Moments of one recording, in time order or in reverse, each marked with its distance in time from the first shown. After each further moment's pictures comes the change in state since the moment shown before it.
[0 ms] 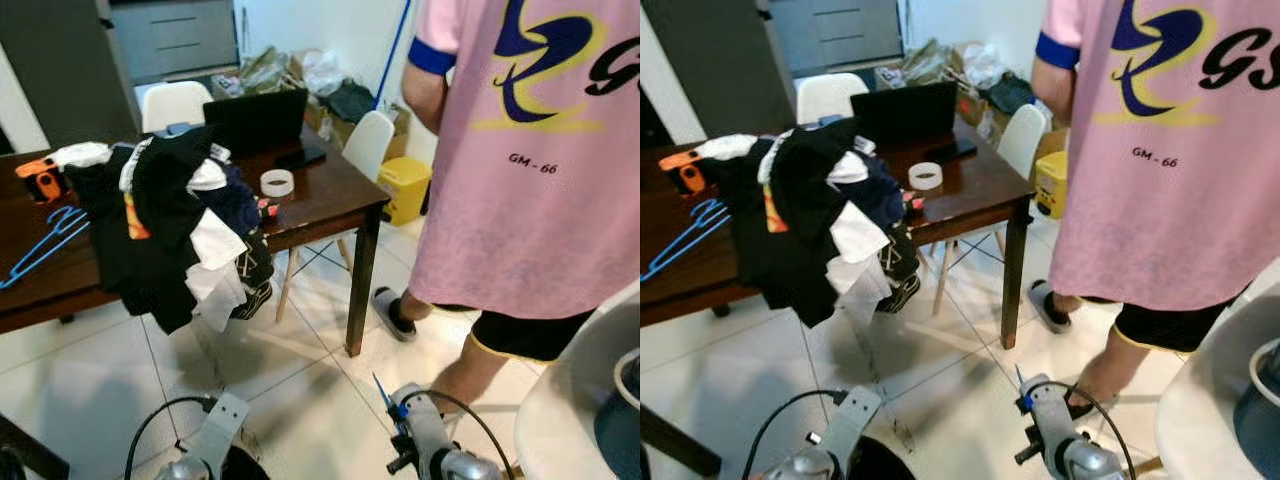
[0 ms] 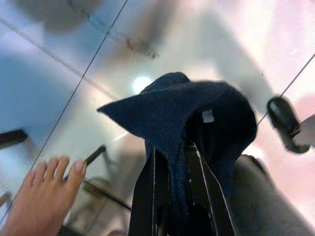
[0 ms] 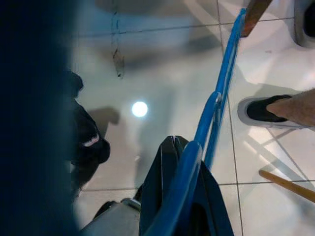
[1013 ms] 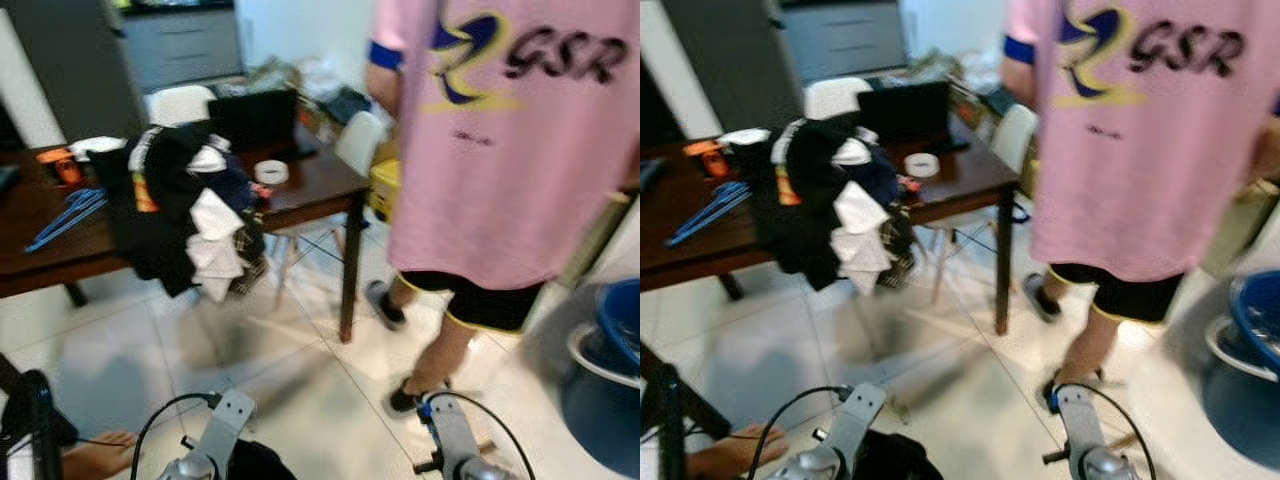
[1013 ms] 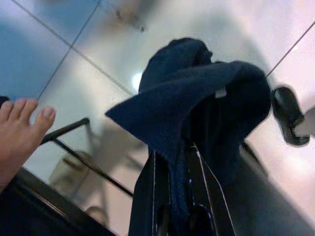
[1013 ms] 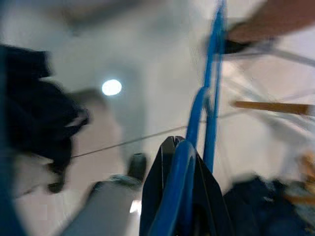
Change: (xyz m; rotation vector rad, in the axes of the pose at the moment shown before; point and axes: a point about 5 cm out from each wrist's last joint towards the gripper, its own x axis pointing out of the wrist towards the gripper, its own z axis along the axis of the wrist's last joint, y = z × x) left arm -0.002 0.004 -0.009 -0.009 0.026 0.012; right arm 0.002 -0.006 -0.009 0.155 0.148 -0.206
